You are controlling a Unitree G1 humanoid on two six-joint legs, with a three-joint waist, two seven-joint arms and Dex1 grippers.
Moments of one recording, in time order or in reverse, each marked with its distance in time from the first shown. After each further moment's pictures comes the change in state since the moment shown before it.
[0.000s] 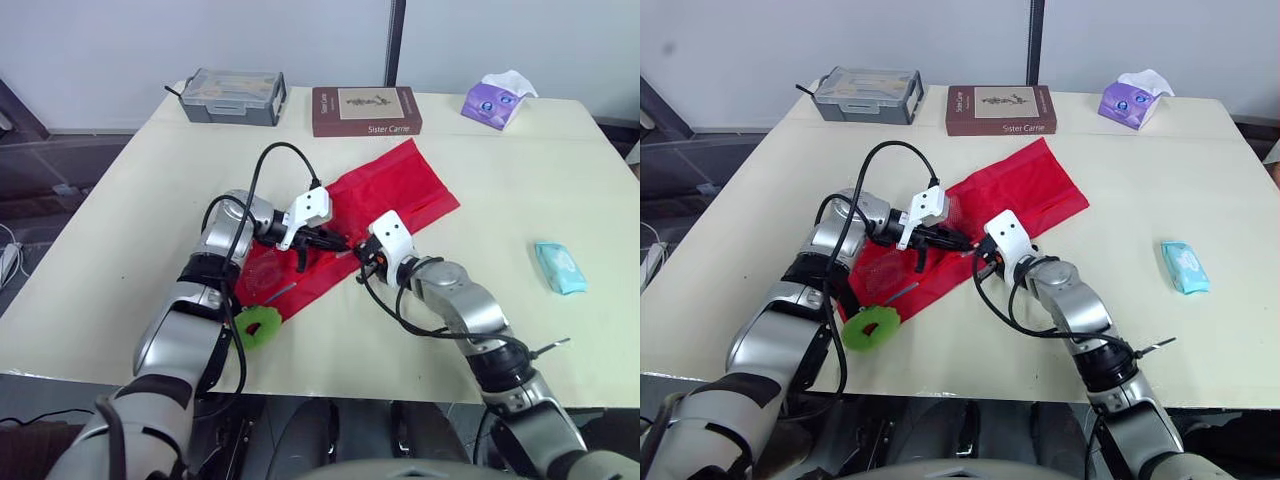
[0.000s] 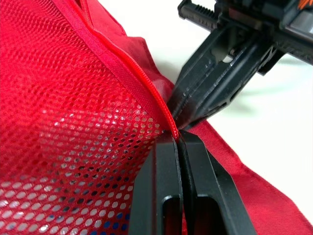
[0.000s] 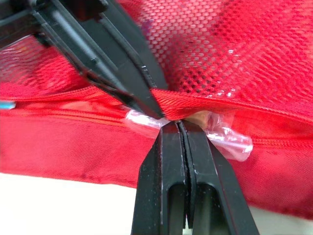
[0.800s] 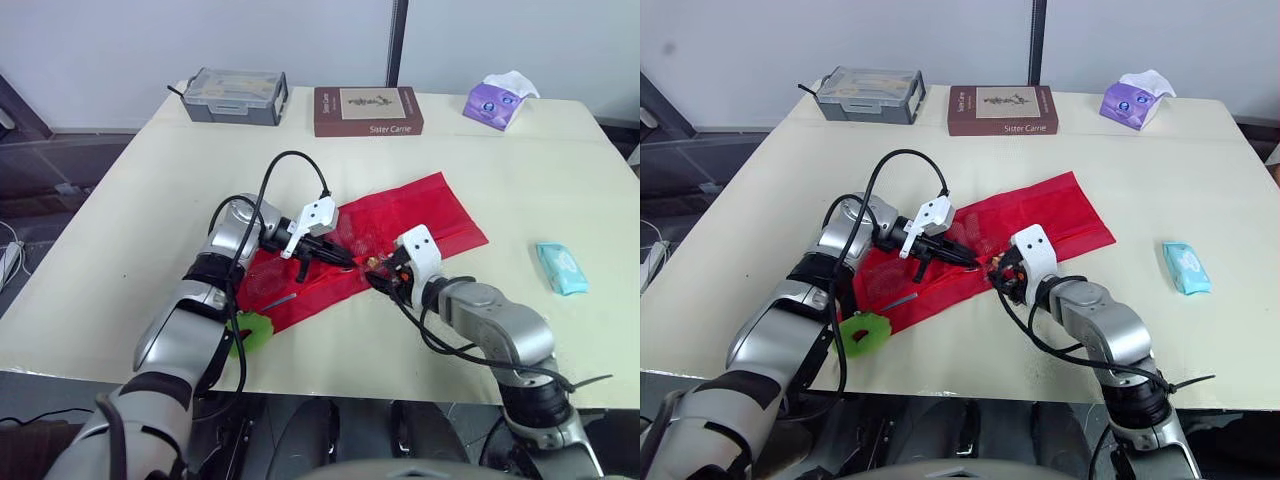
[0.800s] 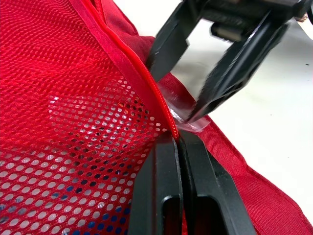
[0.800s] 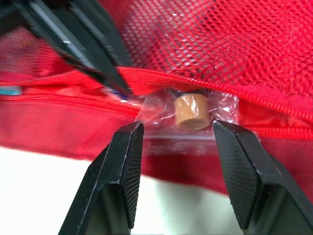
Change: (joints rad) left arm -0.029 0.005 -0.097 0.053 -0.066 -0.041 -0.049; right arm 0.077 -0.013 -0.070 -0.192 0.112 0.272 -0.121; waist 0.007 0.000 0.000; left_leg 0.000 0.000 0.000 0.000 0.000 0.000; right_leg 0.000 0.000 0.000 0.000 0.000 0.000
